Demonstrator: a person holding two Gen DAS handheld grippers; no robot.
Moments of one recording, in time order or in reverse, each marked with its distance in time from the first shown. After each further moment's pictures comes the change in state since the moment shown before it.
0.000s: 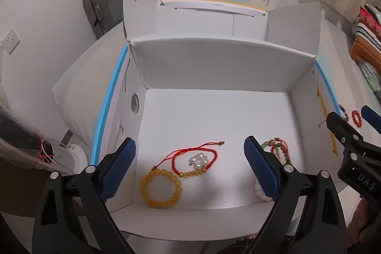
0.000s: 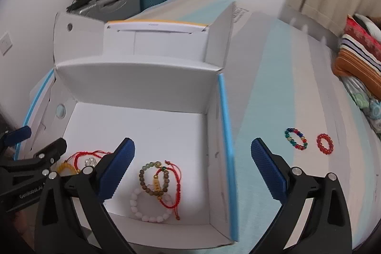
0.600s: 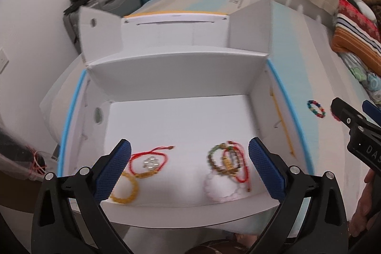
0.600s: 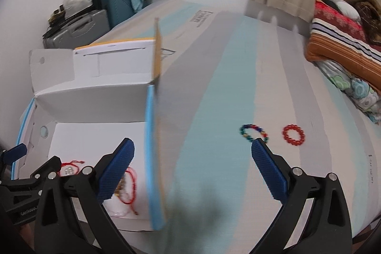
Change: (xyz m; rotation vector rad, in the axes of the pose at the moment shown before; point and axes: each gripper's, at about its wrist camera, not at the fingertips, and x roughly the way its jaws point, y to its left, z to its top) left arm -0.027 -0.082 0.002 0.082 -0.036 -0.073; right arm -0.027 -0.101 -0.002 0.133 -0.030 -0.093
